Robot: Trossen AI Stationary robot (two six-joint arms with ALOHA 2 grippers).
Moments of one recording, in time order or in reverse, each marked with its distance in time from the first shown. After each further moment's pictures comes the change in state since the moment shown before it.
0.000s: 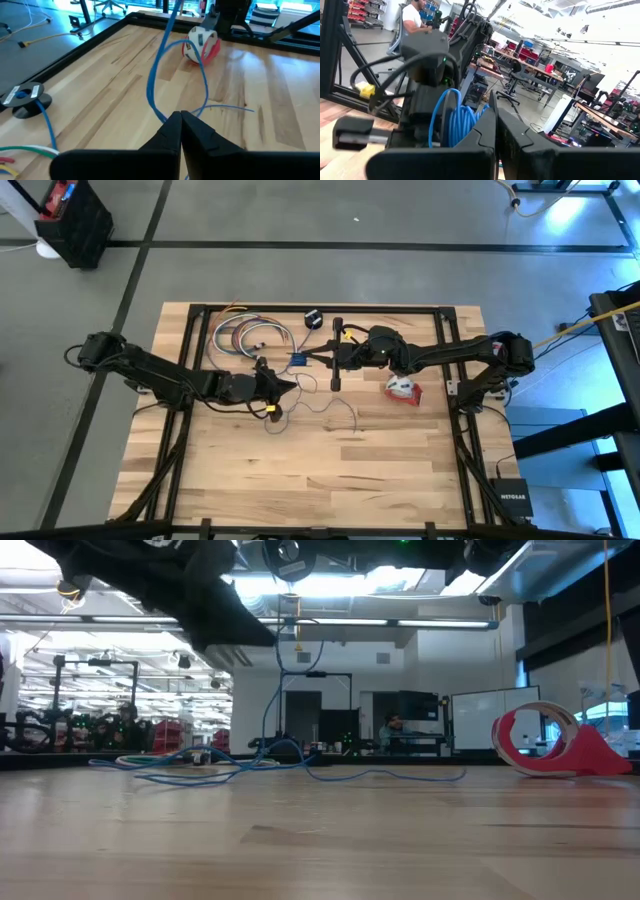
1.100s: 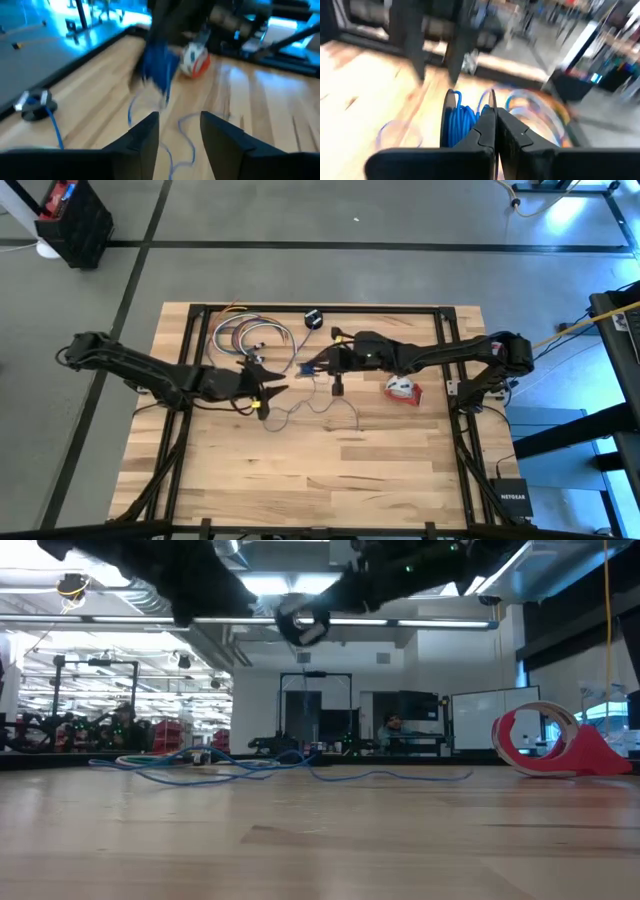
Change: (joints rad) left arm -0.035 -0.193 0.027 -0.183 -0.014 -0.035; right arm -0.001 0.003 0.000 -0.350 0.063 0.093
